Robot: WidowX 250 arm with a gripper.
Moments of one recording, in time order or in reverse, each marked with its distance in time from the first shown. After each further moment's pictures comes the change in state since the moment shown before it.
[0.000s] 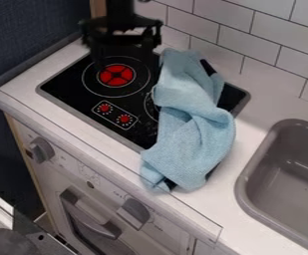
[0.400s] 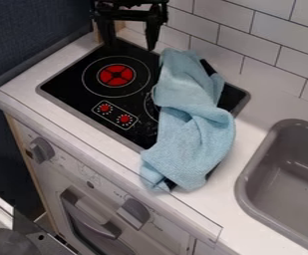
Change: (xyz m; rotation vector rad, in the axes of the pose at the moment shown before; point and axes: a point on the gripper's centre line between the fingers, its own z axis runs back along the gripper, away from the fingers) arm 0.039 0.009 0.017 -0.038 -0.041 -0.160
